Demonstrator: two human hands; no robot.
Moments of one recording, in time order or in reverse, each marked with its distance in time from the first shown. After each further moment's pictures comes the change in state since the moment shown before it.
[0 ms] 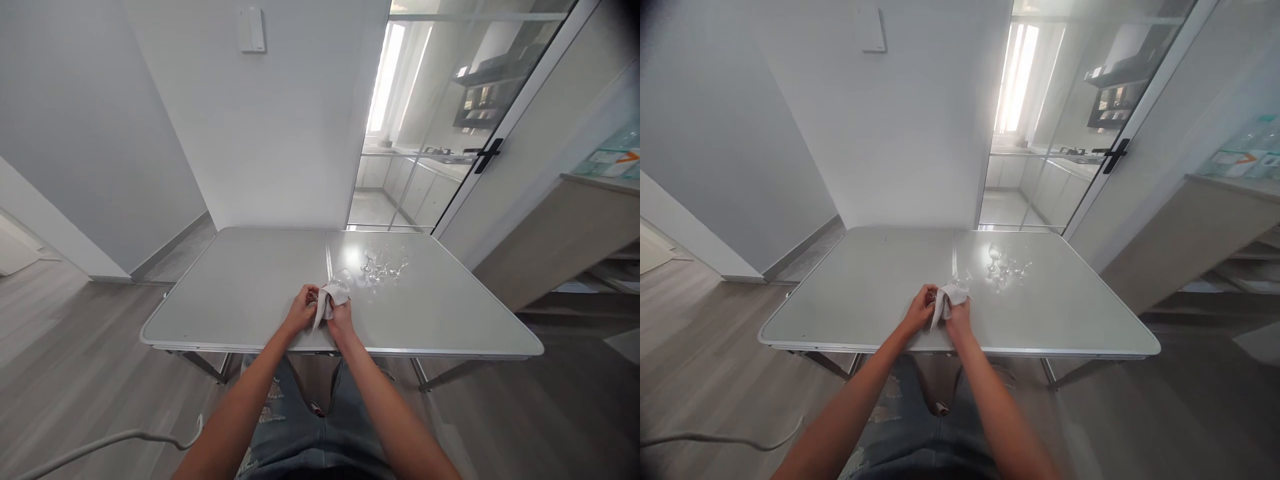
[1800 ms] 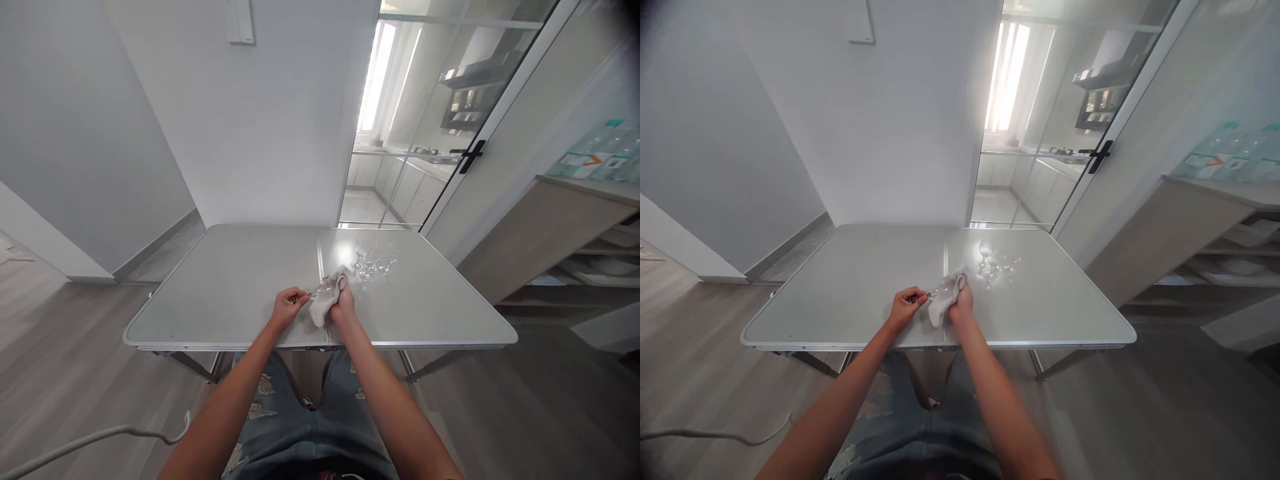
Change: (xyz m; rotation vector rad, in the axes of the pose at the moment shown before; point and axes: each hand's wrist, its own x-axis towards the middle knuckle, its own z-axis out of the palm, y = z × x) left_hand -0.005 0.007 -0.012 0.129 0.149 0.025; right_hand 0.044 -0.025 -0.020 0.132 0.180 0.171
